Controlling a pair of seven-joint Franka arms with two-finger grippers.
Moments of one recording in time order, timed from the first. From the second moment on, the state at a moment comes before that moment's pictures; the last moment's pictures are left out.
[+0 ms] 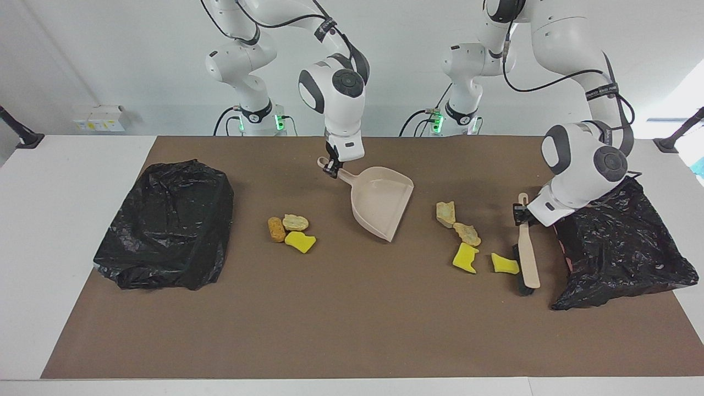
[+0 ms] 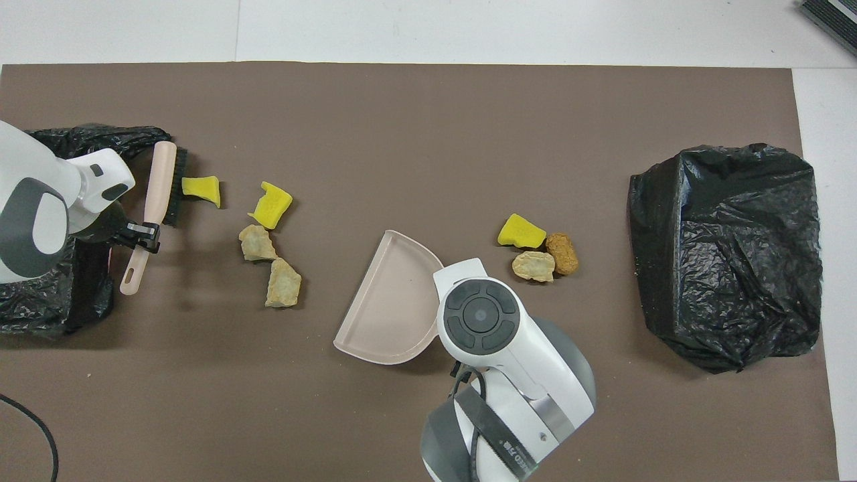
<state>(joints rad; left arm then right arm) -0.05 0.28 0.03 -1.88 -0.02 1.97 0.27 0.71 0.09 -0.06 -2.06 -0.01 2.01 -0.43</state>
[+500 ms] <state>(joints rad) -0.22 0.23 0.02 -1.95 -0.02 1.90 0.26 0.71 0.09 -0.06 -2.06 -0.01 2.01 -0.42</state>
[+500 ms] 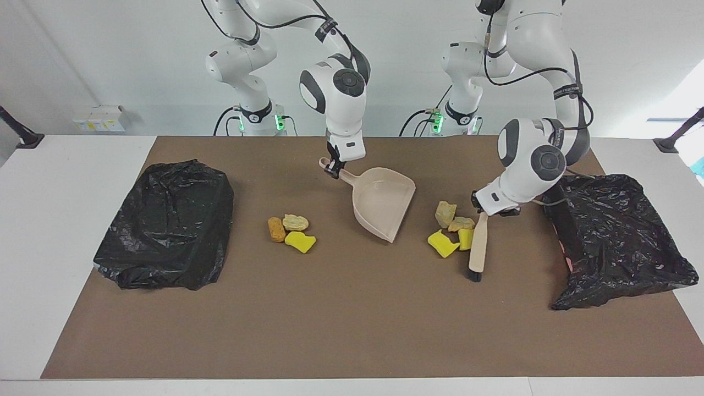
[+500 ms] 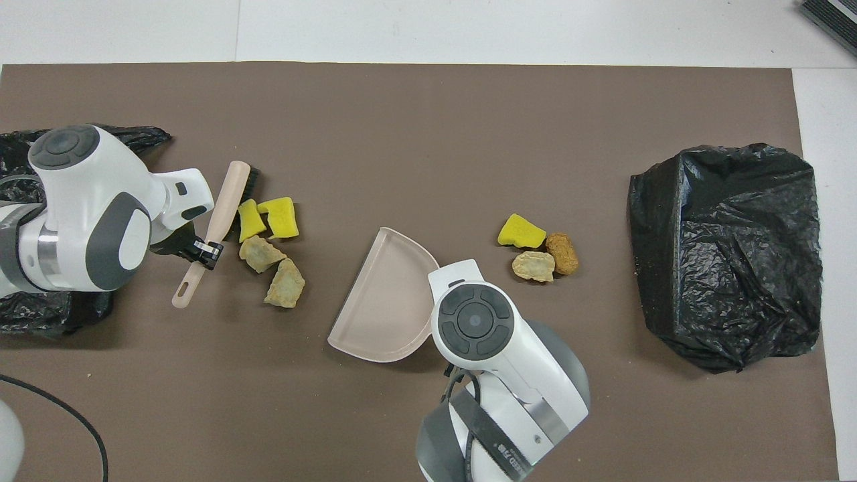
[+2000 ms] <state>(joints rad) -0.60 0.13 0.01 -2.02 -0.10 1.75 -0.04 0.74 0.12 -0.06 -2.04 -0.01 2.01 -0.40</state>
